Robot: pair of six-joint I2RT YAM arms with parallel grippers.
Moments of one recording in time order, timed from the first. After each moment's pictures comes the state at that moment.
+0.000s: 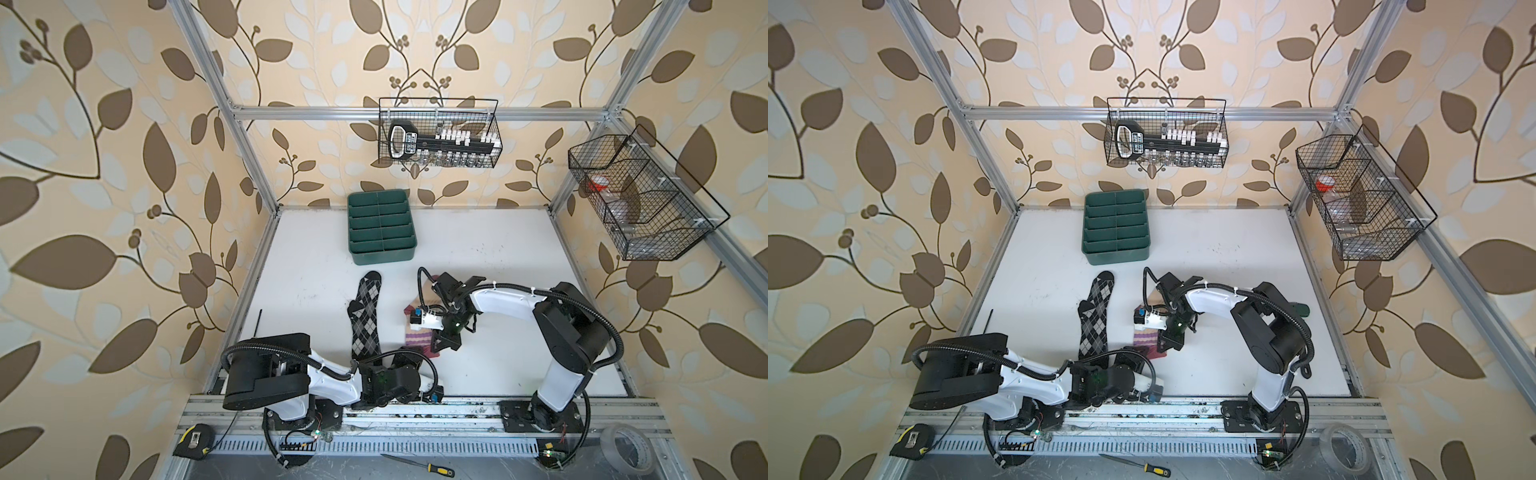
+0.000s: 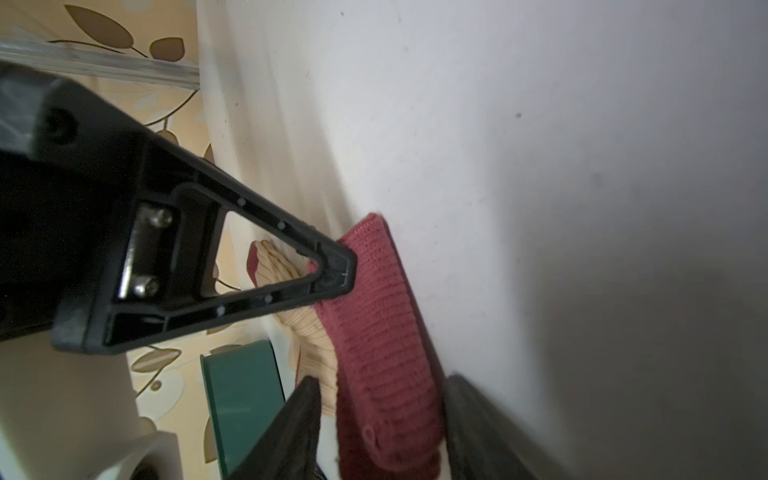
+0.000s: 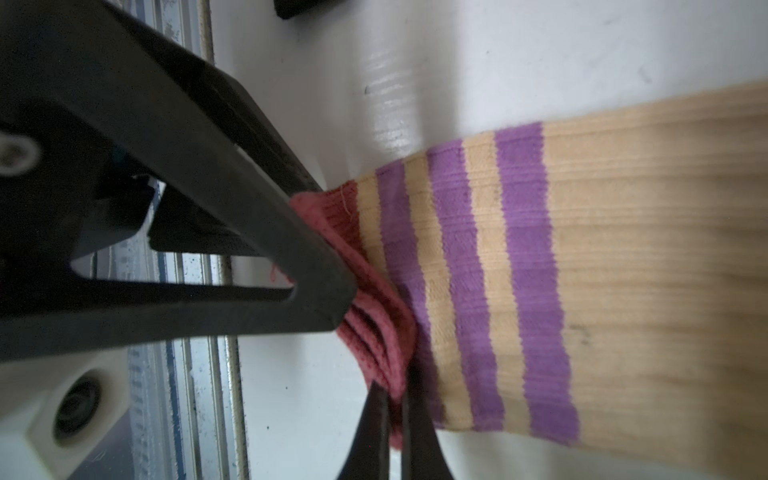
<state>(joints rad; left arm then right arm) -1.39 1.52 0.36 0.43 -0.57 0.95 0.66 1.79 1.02 -0.77 -0.55 -0.68</state>
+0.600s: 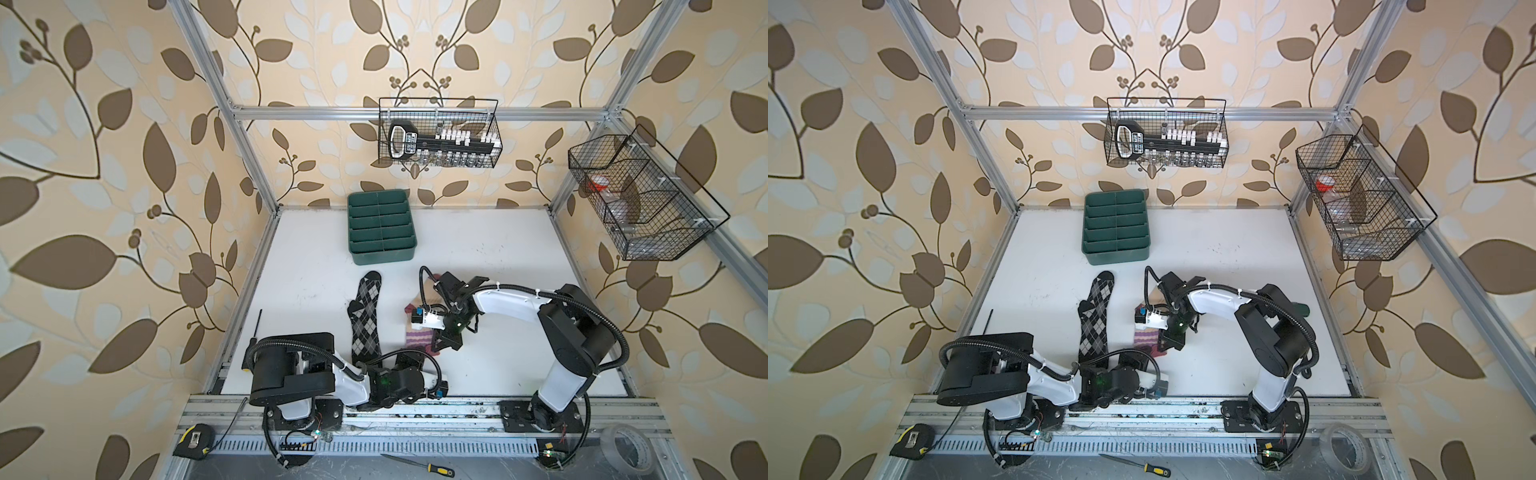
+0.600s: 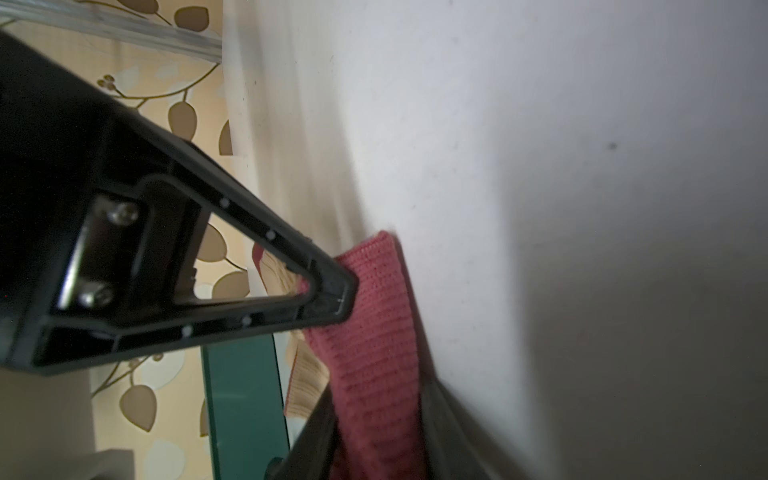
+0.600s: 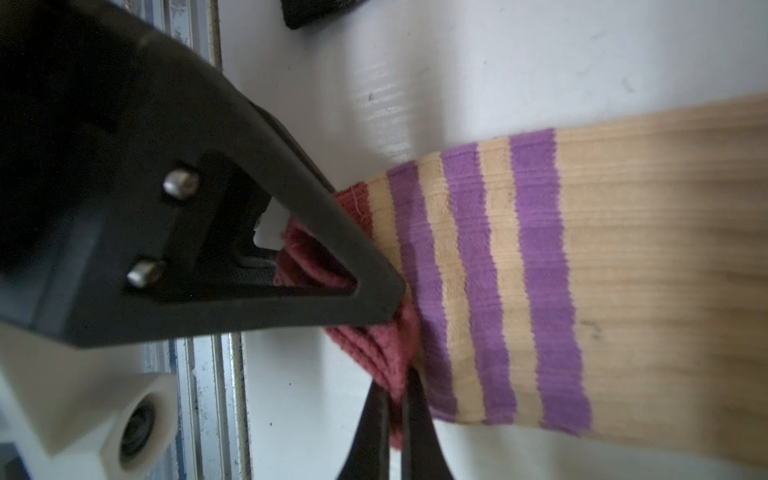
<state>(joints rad) -1.39 1.64 0.37 0.58 -0.63 0.90 0.66 1.75 1.01 -0.76 -0.56 -0.68</state>
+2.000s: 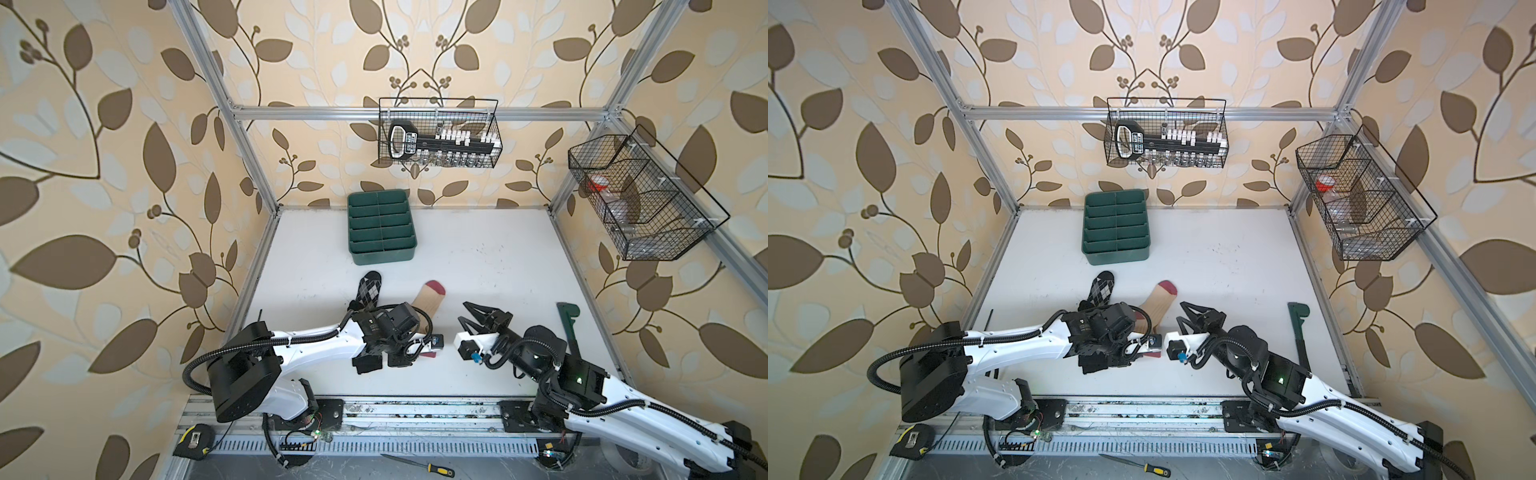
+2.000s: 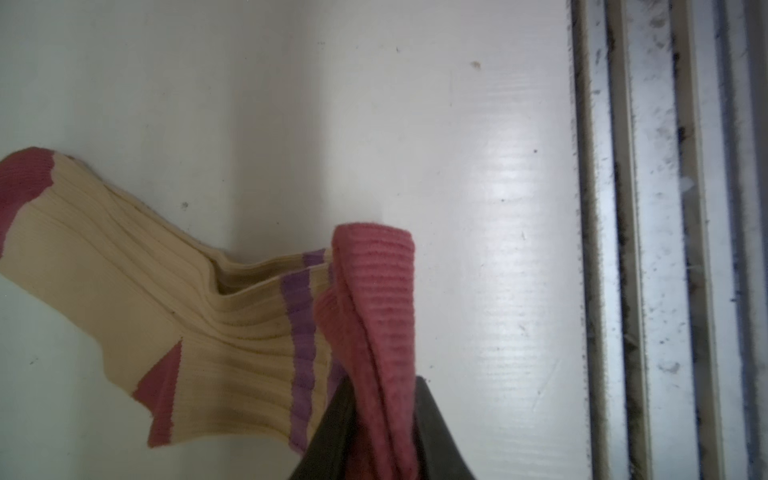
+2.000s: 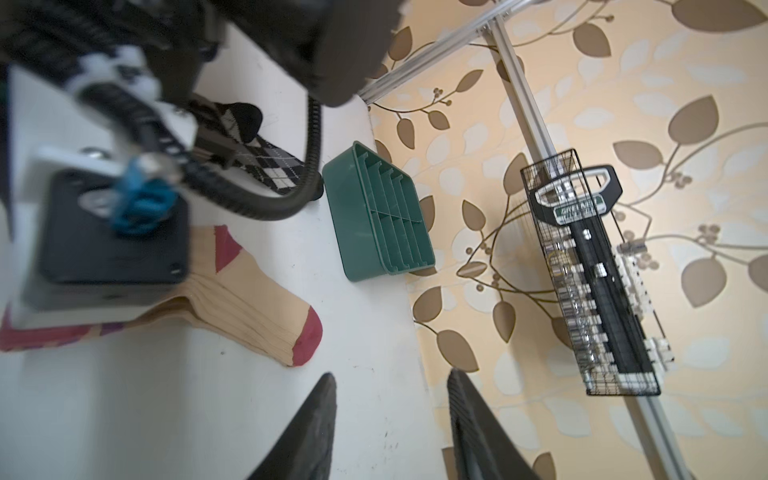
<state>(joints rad) -0.98 1.40 0.77 -0.41 0.22 0.50 1.04 0.50 0.41 -0.13 0.37 -1.10</state>
